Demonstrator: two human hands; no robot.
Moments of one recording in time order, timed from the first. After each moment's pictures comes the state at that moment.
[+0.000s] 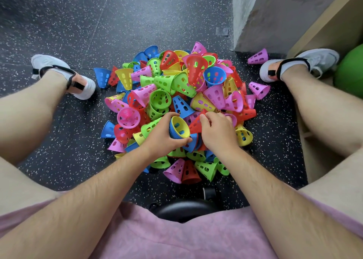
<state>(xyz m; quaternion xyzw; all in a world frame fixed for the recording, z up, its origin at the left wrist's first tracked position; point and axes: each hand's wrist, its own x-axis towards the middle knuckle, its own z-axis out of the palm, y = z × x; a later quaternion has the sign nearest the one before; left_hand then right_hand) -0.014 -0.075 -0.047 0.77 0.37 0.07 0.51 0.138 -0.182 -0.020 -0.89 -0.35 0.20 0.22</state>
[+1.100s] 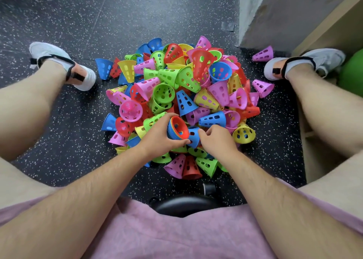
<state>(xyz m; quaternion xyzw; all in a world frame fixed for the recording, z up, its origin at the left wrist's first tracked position) -0.034 -0.072 -0.062 0.79 0.37 0.06 0.49 0.130 -0.190 -0.052 -0.89 -0.30 0.31 0.14</state>
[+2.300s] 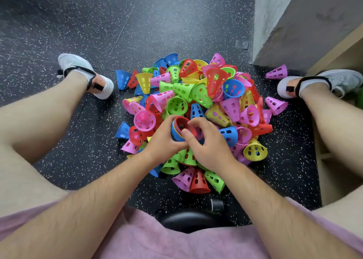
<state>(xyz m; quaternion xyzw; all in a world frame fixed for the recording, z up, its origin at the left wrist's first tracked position) -0.037 -0.060 -0.044 0.73 0.38 0.18 0.54 0.097 -0.164 -0.009 -0.74 -0.49 0.26 0.39</state>
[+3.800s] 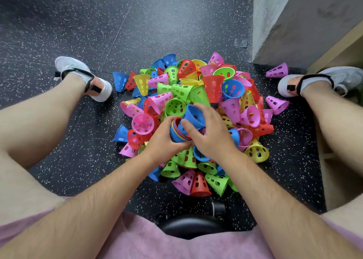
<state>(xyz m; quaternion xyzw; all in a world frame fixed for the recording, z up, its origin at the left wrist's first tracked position) -0.030 -0.055 -0.039 0.72 0.39 0.17 0.55 0.120 -0.137 -0.012 -0.77 -0.50 0.20 0.36</state>
